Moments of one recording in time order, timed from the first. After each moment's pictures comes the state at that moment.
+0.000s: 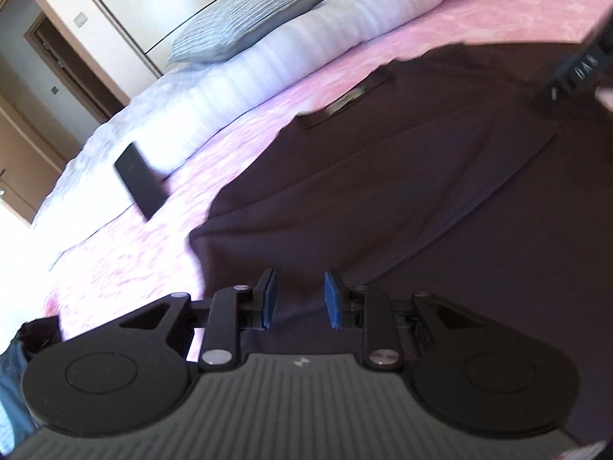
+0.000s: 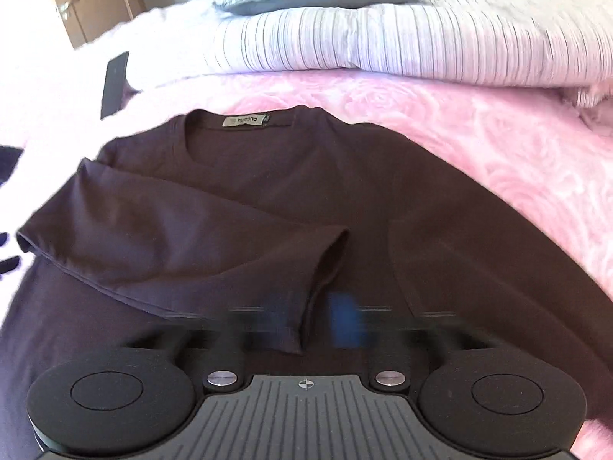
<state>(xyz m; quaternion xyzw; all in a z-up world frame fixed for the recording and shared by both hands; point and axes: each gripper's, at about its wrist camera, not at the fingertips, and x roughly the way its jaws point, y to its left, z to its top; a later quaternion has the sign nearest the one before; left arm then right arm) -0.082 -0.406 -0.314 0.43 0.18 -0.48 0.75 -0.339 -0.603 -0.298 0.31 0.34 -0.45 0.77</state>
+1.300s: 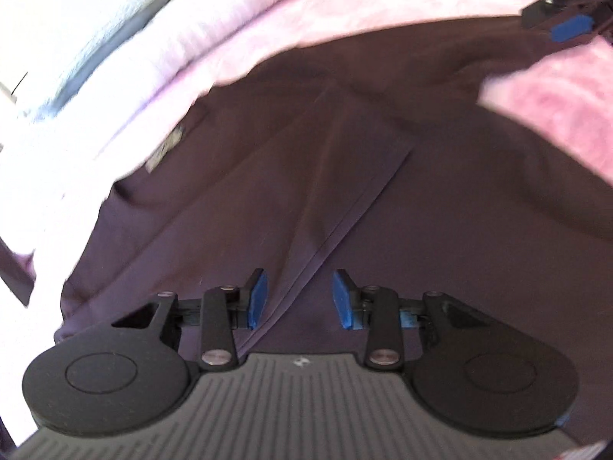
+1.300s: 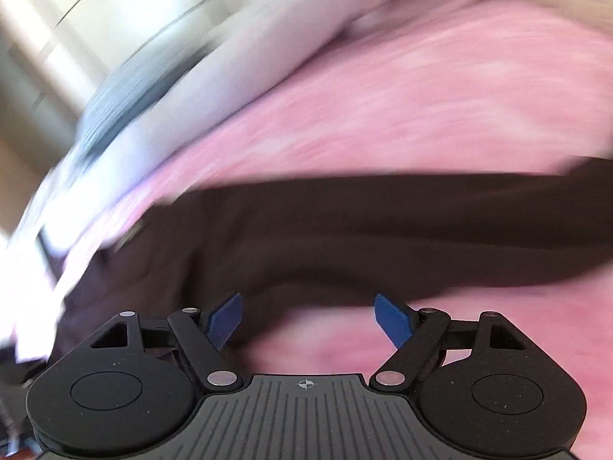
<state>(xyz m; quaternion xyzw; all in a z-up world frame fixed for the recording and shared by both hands) -0.157 -0.485 -0.332 0.48 0.21 -0.61 0.60 -0.538 -0.562 -0.263 0.45 0.14 -0.61 0.64</state>
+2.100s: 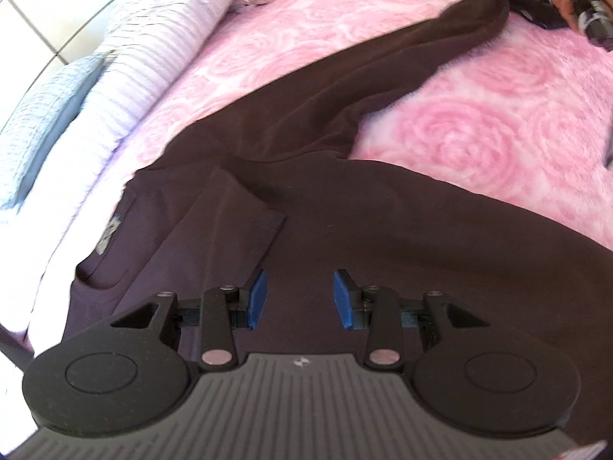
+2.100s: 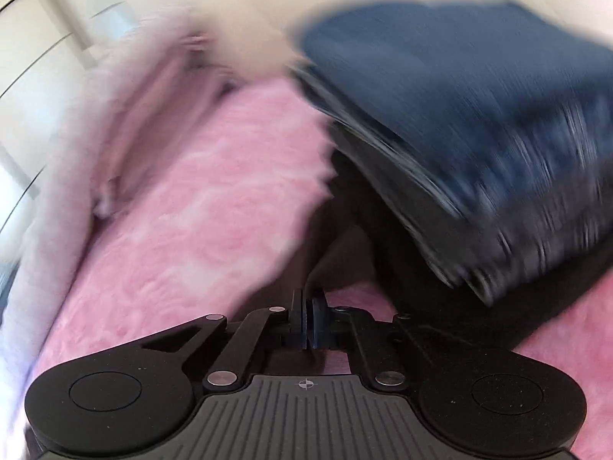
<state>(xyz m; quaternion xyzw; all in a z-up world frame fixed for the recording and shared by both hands) -0.249 -0.473 -0.314 0.50 0.15 -0.64 0.55 -0.691 -0.547 -0.263 0.41 0.01 -0.77 0.49</state>
